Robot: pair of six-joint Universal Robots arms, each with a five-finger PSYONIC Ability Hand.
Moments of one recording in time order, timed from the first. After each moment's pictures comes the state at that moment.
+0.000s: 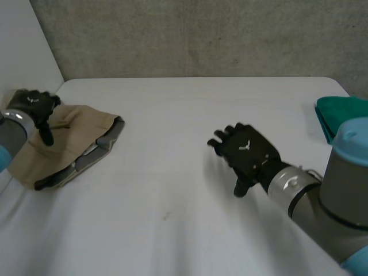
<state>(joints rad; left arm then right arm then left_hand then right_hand) 4.70 -2.14 -1.23 3.09 -1.52 3.71 2.05 -1.31 1.73 -0.13 1.28 2.61 0.22 0.21 0.22 0.21 0.05 0.18 0.22 0.22 0.23 0.06</state>
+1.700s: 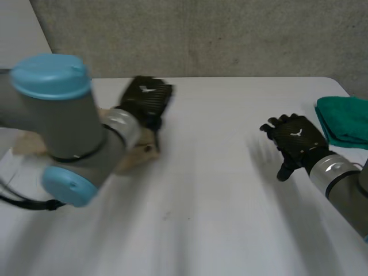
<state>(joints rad) 4.07 -2.07 -1.17 3.14 -1.54 3.44 1.78 -1.30 1.78 -0.23 1.29 2.63 1.14 1.19 1.20 1.20 0.97 0.18 0.22 0.22 0.23 0.06</state>
